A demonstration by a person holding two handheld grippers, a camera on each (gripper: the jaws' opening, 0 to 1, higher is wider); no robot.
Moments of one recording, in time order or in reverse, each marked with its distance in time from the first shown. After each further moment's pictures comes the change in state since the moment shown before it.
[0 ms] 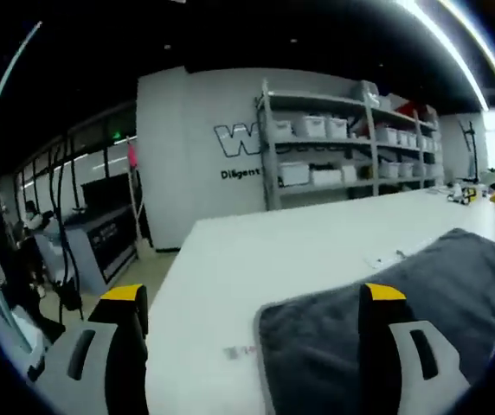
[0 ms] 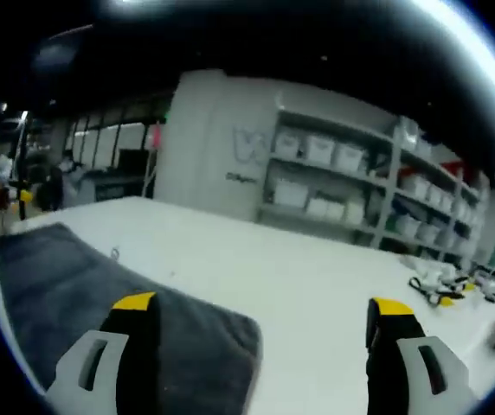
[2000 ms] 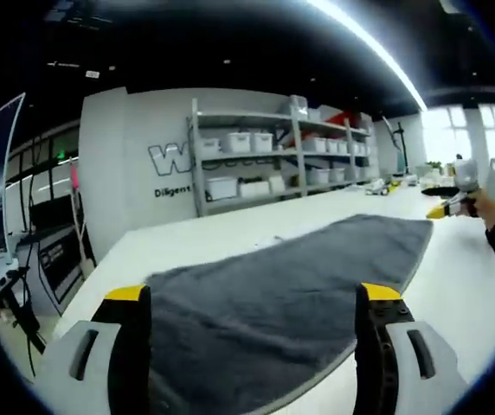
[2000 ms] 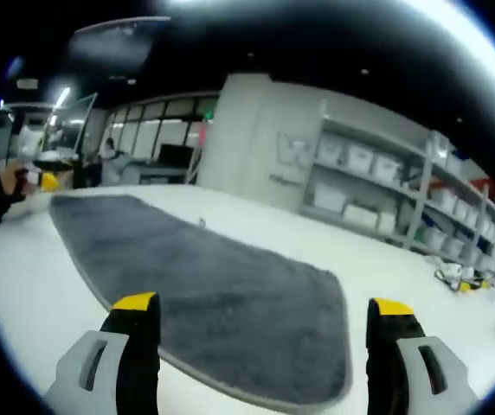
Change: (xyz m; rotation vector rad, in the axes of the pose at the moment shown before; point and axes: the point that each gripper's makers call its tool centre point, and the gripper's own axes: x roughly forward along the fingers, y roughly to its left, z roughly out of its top) left arm -0.147 -0.160 -0.043 0.073 -0.069 -0.347; right arm -0.117 0.128 -0.064 -0.028 -0.031 0.174
